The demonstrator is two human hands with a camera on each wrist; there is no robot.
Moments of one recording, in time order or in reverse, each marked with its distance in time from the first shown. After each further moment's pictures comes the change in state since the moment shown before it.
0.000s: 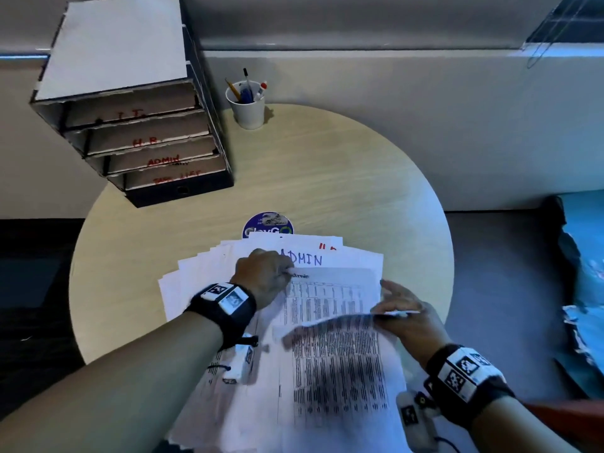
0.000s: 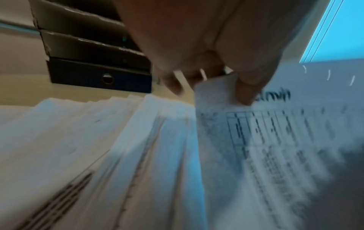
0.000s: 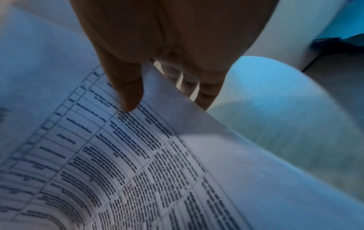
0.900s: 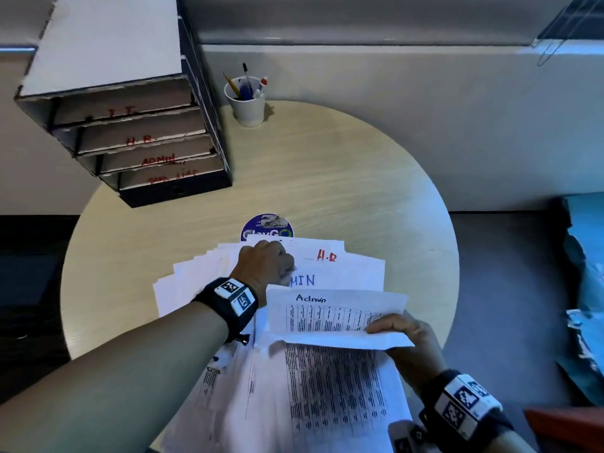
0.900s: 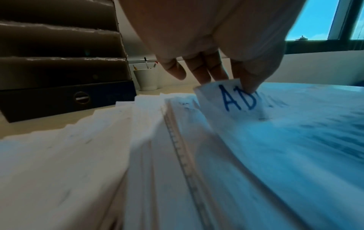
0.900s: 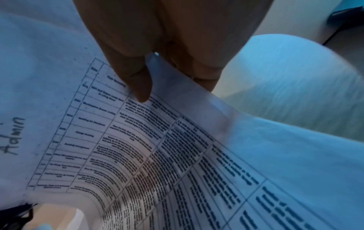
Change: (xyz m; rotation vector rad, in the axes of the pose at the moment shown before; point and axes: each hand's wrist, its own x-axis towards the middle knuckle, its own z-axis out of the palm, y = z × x) left_hand 0.045 -0.022 0.013 0.233 0.031 0.102; right_hand -0.013 0.009 0.019 0.047 0.029 -0.102
